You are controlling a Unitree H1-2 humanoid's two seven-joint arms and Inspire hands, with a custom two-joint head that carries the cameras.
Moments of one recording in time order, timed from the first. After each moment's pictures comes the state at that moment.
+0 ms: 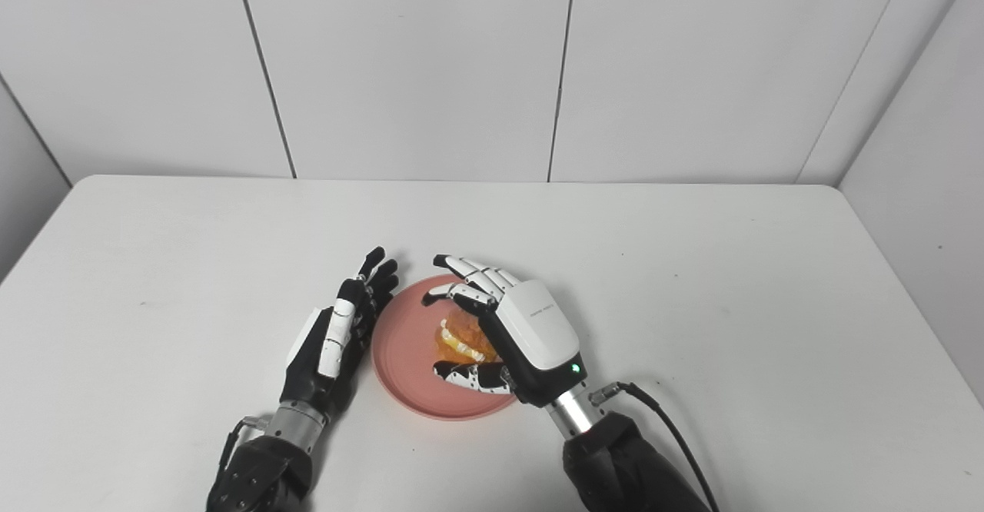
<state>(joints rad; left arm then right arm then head) -0.20 0.00 -0.08 0.15 -0.10 -0.06 -0.17 -0.37 -0.19 0.44 0.30 -0.79 -0.43 -0.36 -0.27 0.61</state>
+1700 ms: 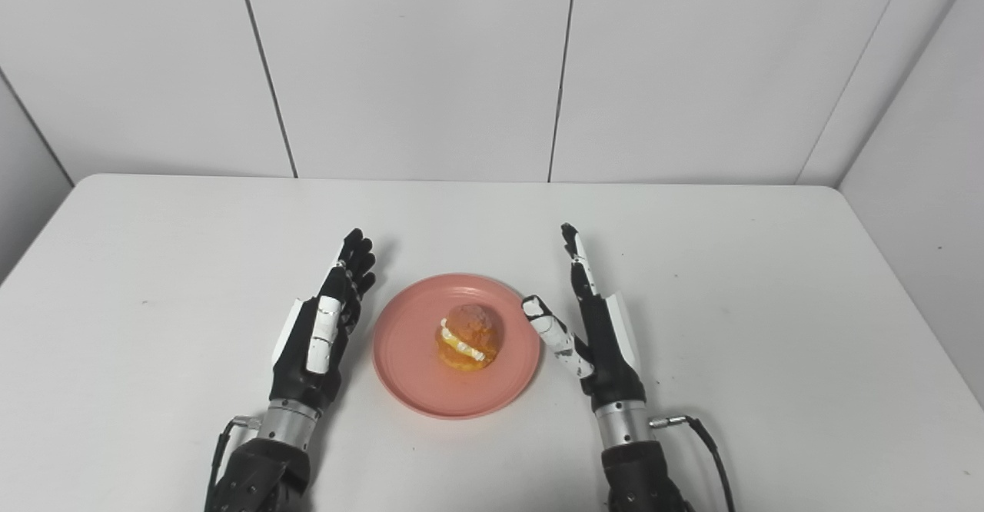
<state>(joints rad) -0.20 -0.02 -0.06 0.17 -0.06 -0.22 -0.11 -0.22 -0.02 0.12 0.17 -0.24 -0.26 -0.13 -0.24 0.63</state>
